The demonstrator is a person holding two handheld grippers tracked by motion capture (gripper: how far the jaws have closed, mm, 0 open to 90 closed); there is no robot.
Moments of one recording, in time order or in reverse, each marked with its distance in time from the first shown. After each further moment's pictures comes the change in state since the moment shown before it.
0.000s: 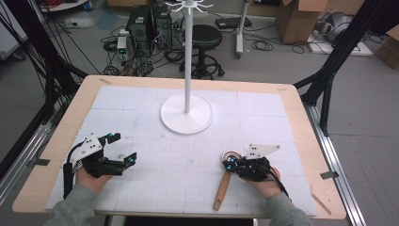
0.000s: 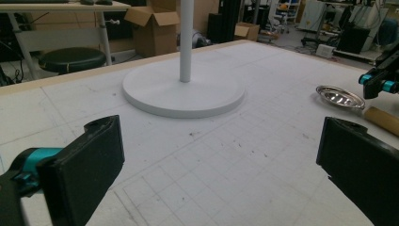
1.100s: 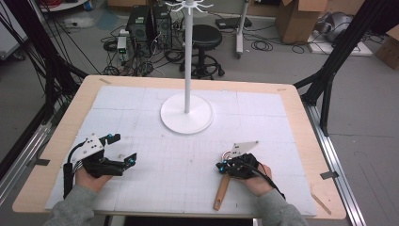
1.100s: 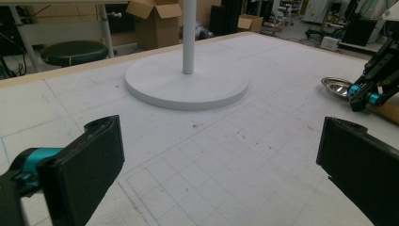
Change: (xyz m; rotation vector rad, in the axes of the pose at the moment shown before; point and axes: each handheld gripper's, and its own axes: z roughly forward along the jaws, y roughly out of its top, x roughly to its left) left arm 0.001 -0.002 0.001 0.028 0.013 0.005; right arm 0.002 0.010 0.031 0.222 -0.034 -0.032
